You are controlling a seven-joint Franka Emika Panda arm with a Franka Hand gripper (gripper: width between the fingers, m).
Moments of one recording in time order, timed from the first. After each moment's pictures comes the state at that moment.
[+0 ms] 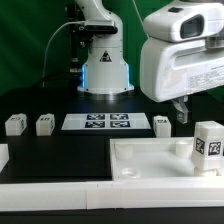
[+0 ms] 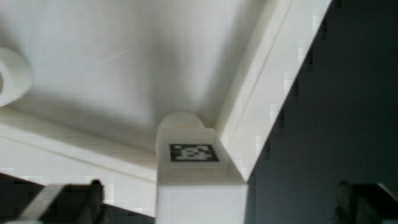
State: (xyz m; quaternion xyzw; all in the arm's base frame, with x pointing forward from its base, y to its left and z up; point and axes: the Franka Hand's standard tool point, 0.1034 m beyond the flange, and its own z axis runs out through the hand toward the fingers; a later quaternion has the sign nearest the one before) arm 0.615 0.121 0.110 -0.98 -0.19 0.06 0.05
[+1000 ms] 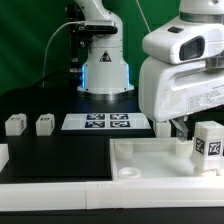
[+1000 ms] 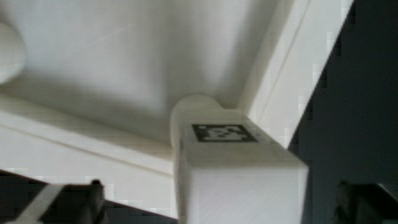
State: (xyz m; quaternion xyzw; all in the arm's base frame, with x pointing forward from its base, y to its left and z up) arm 0.632 0.116 0.088 -0.98 -0.19 0.06 0.05
